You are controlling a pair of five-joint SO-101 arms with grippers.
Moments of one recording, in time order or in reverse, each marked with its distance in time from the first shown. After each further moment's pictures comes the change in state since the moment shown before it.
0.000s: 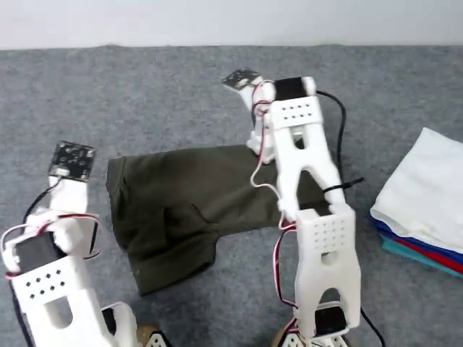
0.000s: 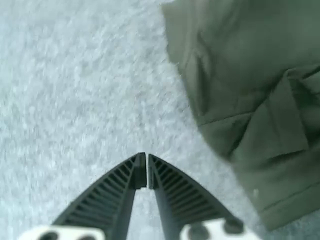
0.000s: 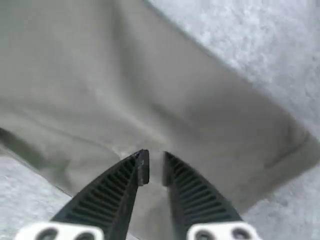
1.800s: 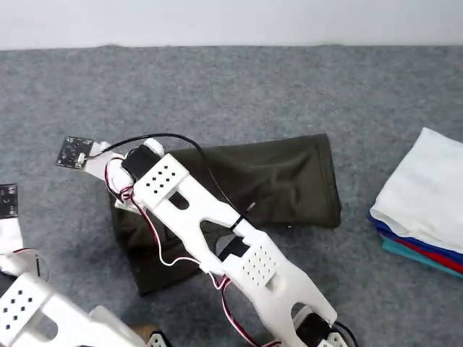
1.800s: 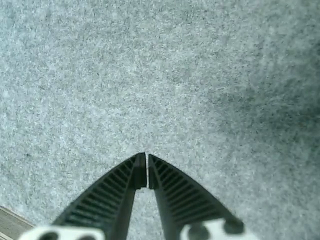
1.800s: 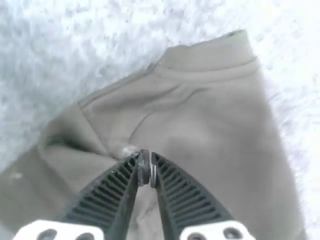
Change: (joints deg) left arm -30.0 0.0 2.9 -3.2 -12.0; right arm -36.0 6.9 -8.0 -11.3 -4.3
